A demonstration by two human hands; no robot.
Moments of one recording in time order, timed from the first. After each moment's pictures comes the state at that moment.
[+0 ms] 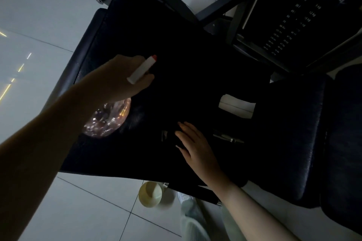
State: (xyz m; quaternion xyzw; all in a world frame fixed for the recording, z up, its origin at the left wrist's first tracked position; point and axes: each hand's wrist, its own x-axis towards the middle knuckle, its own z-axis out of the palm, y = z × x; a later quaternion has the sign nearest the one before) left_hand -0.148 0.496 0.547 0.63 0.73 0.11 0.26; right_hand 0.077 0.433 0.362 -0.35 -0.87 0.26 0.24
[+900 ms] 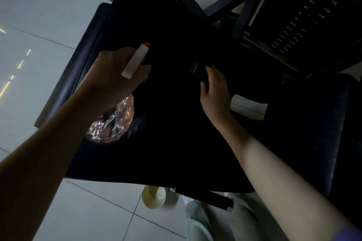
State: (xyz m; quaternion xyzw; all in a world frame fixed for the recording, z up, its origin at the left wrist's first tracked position) left_hand -0.173 0.491 0.531 0.60 0.74 0.24 0.18; right_hand 0.029 0.564 0.397 -0.54 -0.74 0.33 0.22
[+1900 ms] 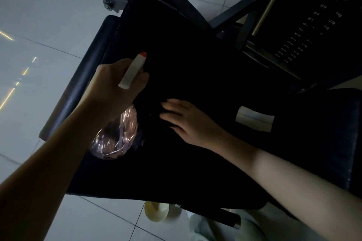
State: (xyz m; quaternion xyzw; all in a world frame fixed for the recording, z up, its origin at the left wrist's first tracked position) left_hand -0.195 0.492 0.520 0.55 0.74 0.30 0.22; right_hand -0.002 0.539 0.405 -0.16 -0.96 0.22 0.12
